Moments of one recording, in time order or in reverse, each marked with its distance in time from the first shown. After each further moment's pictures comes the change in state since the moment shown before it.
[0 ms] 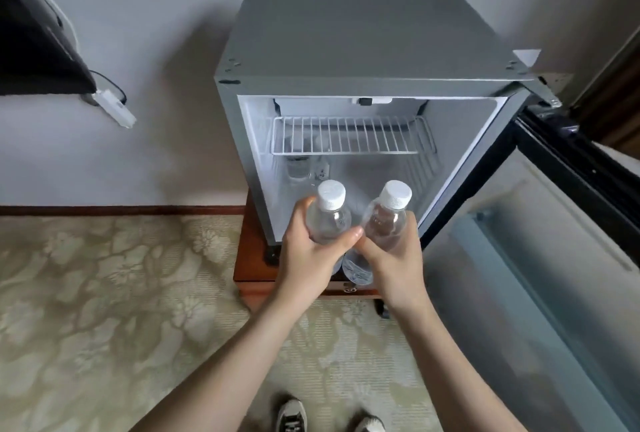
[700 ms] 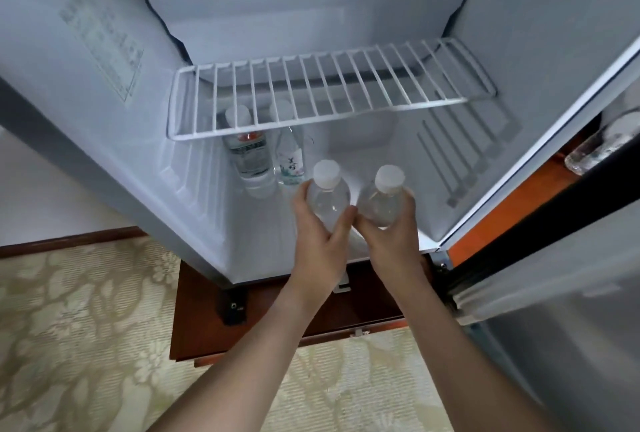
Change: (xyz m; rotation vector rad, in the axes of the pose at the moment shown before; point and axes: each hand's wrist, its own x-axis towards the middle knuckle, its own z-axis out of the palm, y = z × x) left_hand 0.124 -0.217 0.068 0.030 -0.096 0.019; right_hand 0.150 0.204 -0.006 -0.179 0.267 0.004
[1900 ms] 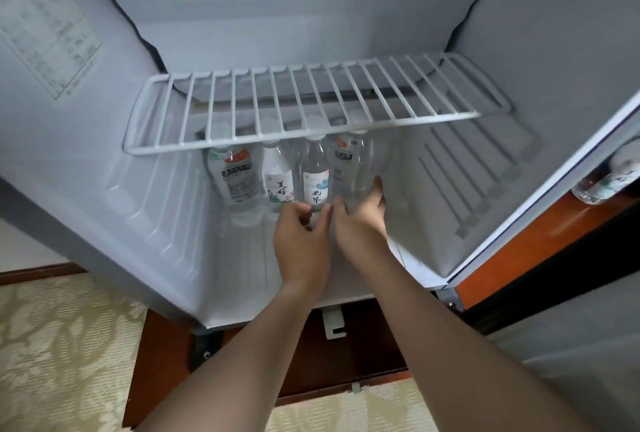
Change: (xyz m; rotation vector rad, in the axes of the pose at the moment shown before) left_hand 0.060 -0.044 0.017 0.159 0.302 -0.088; right_hand 0.080 0.017 0.050 -0.293 0.014 0.190
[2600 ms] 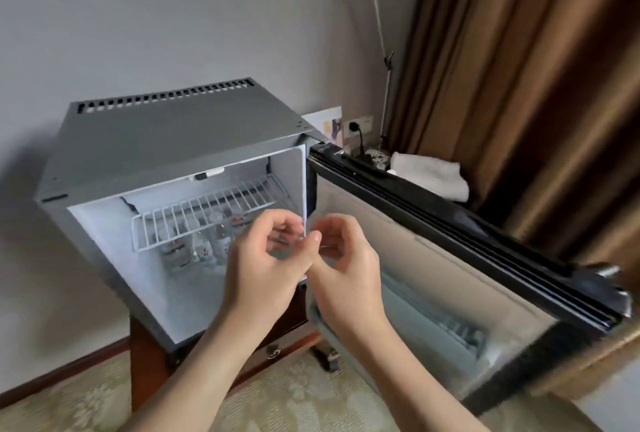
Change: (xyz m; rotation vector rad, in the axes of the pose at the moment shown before) left_hand -0.219 0.340 -0.124 -0.151 -0.547 0.565; right_hand -0.319 -0.174 -0.277 0.242 0.279 -0.464
